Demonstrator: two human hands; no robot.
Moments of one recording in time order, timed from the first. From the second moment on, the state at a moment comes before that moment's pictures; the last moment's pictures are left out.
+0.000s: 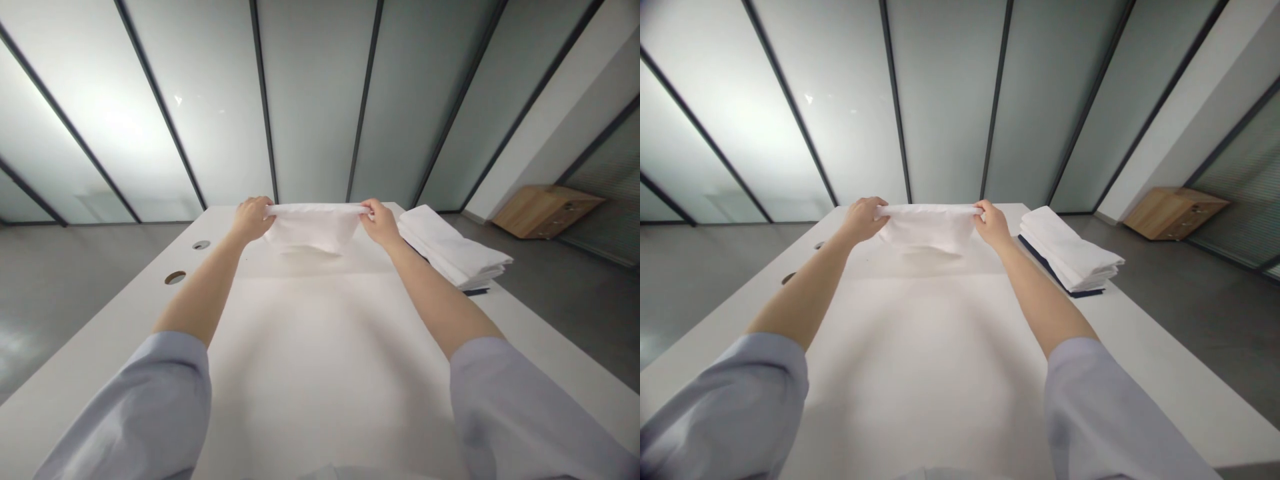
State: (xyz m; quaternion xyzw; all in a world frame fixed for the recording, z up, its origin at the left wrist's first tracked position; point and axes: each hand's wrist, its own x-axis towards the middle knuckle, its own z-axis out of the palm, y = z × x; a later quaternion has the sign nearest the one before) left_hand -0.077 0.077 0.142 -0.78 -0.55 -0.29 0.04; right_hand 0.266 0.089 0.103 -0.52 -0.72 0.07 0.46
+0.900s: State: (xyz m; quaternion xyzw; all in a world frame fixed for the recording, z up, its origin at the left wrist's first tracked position) left_hand -0.081 0.039 0.004 -0.69 -0.63 -0.32 -0.15; right_hand 0.272 0.056 -0.025 -0.46 -0.81 0.11 0.34
